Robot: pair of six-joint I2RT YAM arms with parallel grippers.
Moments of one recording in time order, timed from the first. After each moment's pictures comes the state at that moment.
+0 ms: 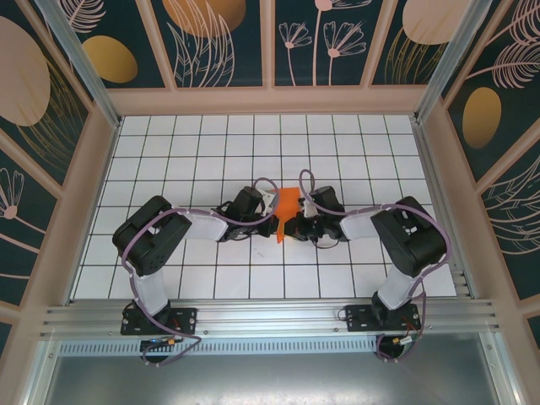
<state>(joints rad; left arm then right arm) -0.73 1.86 0.82 0.24 0.28 -0.42 0.55 1.71 0.62 0.22 -0.65 0.80</state>
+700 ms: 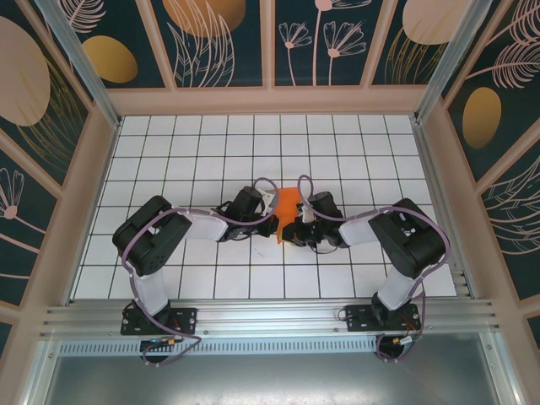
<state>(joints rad) -0.73 1.86 0.82 0.24 0.29 -0.43 0.59 1.71 0.56 0.30 -0.66 0.86</state>
